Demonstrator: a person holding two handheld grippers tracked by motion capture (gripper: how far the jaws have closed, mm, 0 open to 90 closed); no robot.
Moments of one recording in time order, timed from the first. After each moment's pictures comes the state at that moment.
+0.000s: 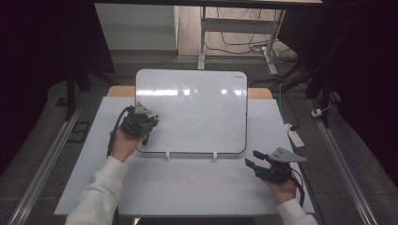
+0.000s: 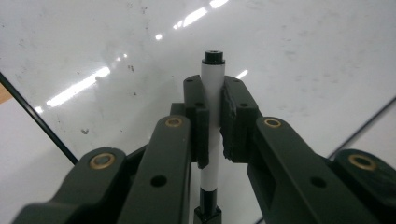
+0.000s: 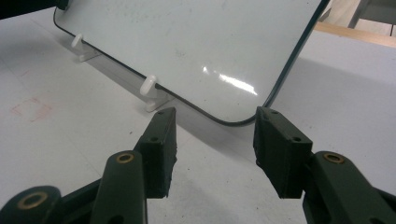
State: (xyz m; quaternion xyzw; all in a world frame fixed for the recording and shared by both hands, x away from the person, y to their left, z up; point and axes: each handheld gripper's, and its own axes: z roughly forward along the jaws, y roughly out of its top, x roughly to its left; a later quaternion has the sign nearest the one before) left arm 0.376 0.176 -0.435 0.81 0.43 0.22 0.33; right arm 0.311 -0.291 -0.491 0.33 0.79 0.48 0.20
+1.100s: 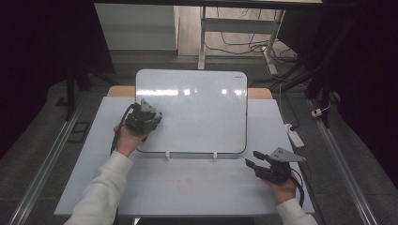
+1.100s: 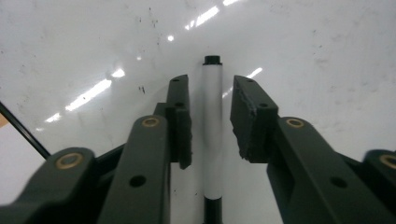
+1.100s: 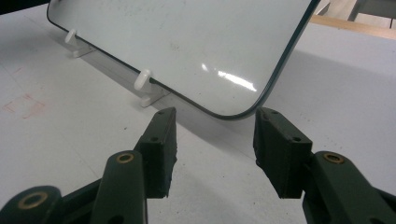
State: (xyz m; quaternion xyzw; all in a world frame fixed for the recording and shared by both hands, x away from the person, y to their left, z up) left arm 0.391 0.170 -0.440 0.81 0.42 0.24 0.32; right arm 0.313 -0.293 -0.496 0.33 0.79 0.48 0.20
